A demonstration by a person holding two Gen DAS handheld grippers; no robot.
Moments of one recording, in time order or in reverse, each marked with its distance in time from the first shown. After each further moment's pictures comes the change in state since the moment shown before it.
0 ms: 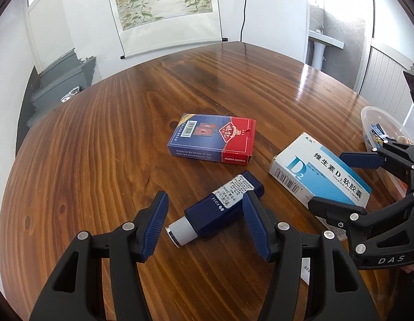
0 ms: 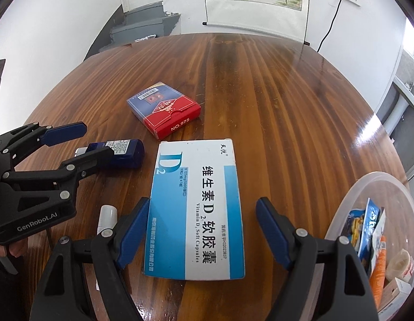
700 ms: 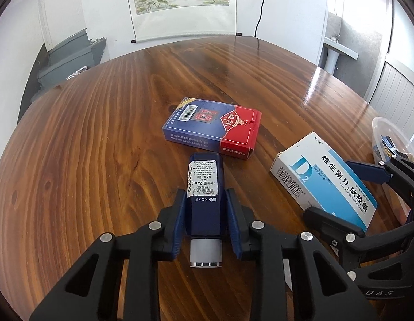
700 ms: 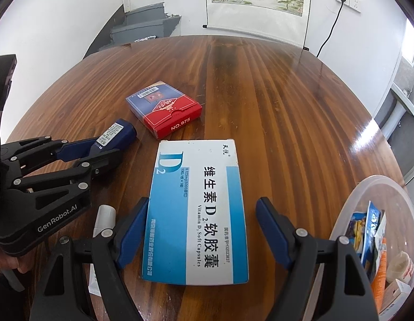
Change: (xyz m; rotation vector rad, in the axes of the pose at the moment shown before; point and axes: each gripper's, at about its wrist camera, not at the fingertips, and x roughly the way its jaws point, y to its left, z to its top) left arm 0.015 -0.007 -0.006 -0.120 0.034 0.009; right arm 0.008 0.006 -0.003 -0.030 -0.014 -0.031
